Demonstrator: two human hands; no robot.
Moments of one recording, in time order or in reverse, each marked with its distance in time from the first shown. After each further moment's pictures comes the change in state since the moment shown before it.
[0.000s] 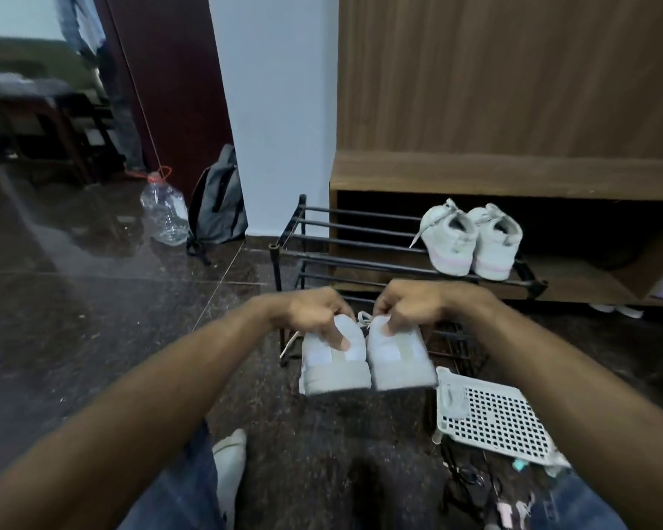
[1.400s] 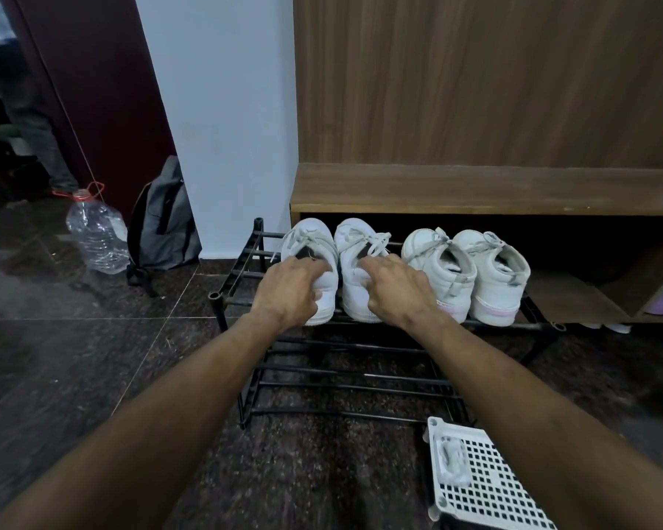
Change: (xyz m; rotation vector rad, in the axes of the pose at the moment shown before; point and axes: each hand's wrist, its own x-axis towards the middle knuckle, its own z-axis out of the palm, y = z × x) left_hand 0.153 -0.049 -0.081 0.582 0.797 -0.024; right_hand 0.121 0.080 -0.058 -0.400 0.796 0.167
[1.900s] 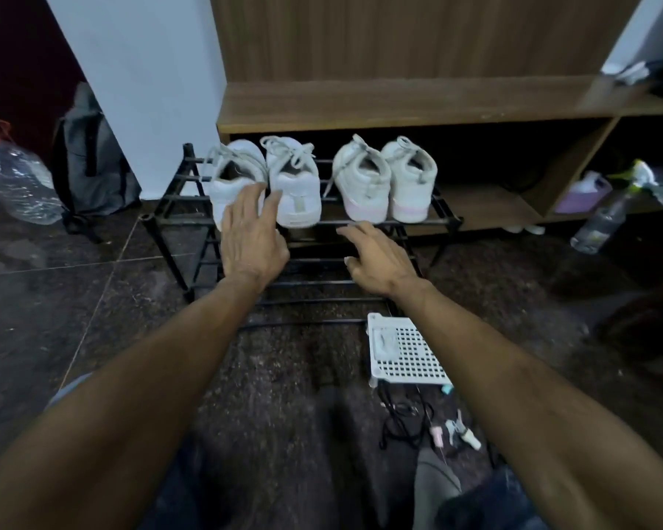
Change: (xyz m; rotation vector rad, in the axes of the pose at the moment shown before) left_hand -0.067 0.080 0.026 -0.038 0.256 -0.053; right_hand -0.130 0.048 0.010 0.264 -0.108 0.112
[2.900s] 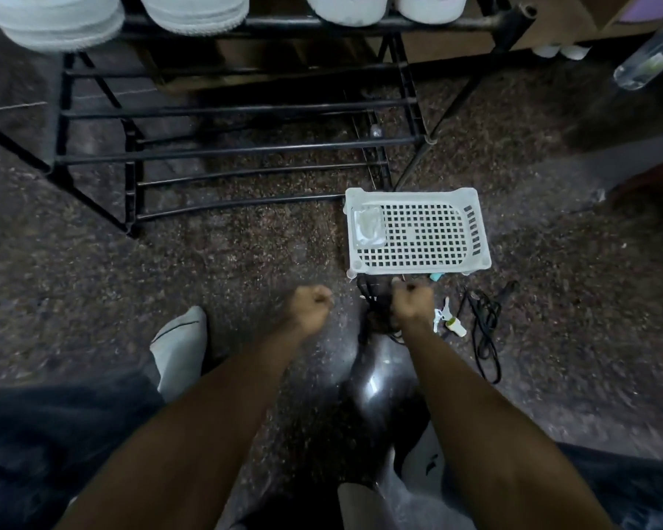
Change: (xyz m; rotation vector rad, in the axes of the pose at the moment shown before) left_hand -0.212 0.054 0.225 -0.648 -1.072 -0.674; right_hand -0.149 0.134 0.237 0.658 0.024 1.332
